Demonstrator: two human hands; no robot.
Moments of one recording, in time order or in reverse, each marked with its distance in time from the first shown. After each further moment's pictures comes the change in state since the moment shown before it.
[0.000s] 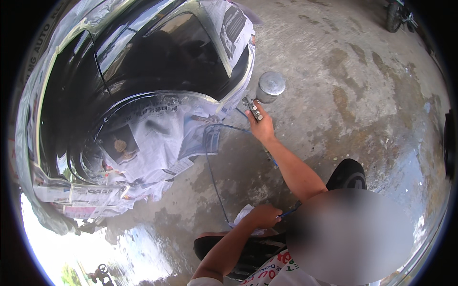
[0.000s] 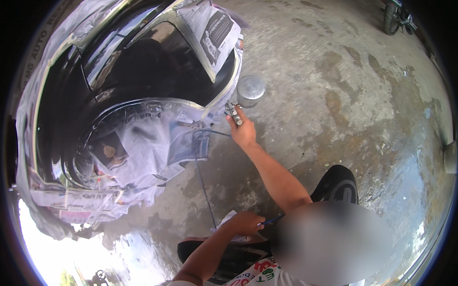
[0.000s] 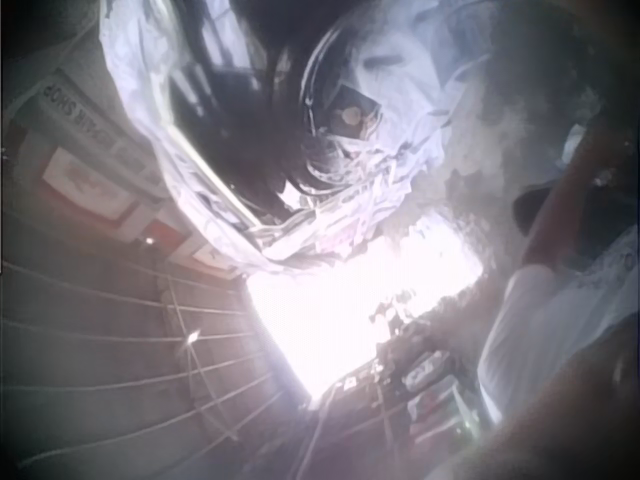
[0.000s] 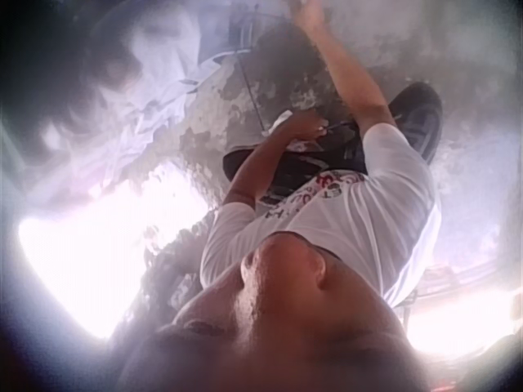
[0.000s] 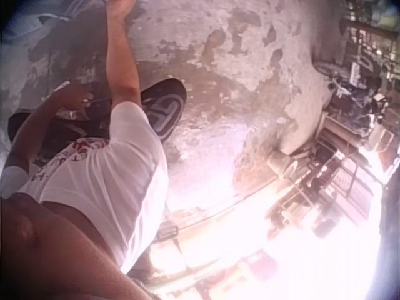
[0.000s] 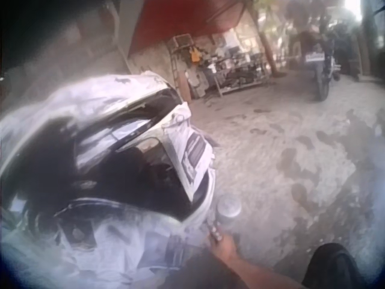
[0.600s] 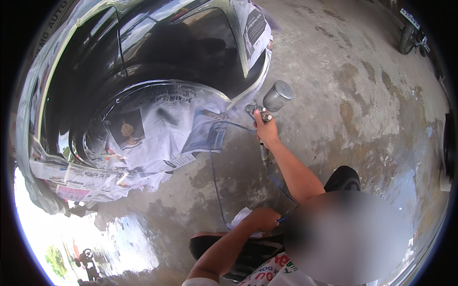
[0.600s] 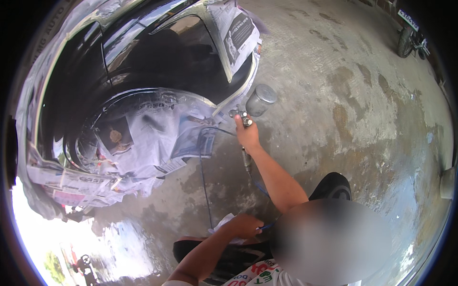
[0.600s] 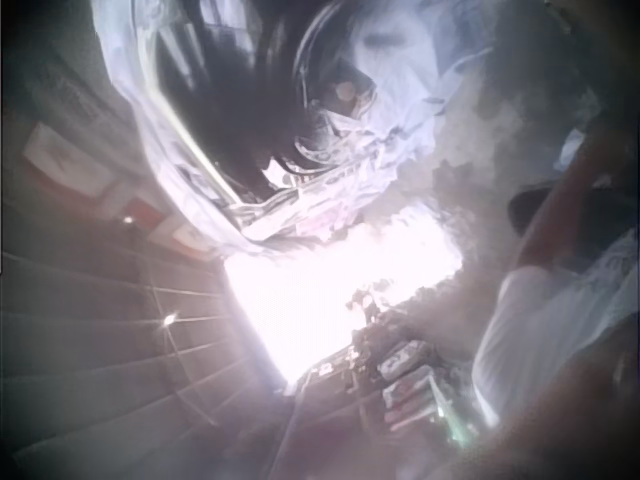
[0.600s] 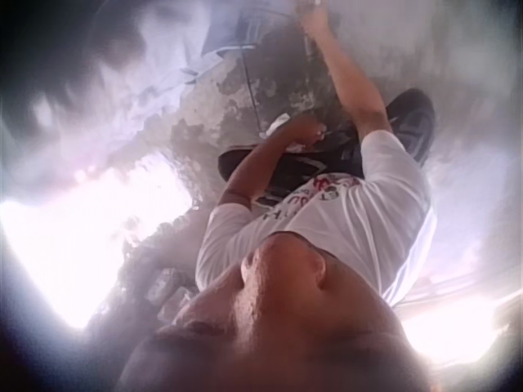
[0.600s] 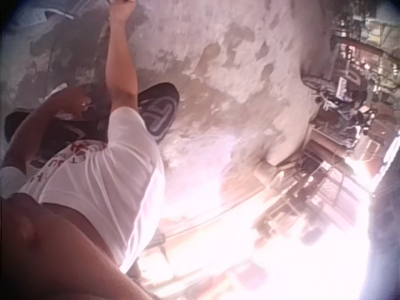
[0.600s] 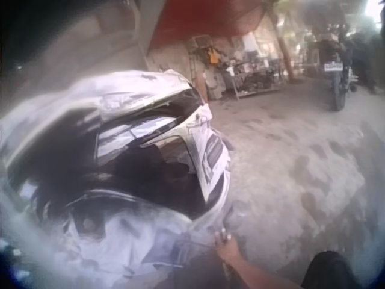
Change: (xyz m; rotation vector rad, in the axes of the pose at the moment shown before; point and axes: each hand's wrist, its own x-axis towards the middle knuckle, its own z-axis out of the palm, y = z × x) left_hand -0.012 0.011 -0.003 0.007 -0.013 -0.036; right_hand -0.004 -0.009 0.018 0.298 -0.184 0.242
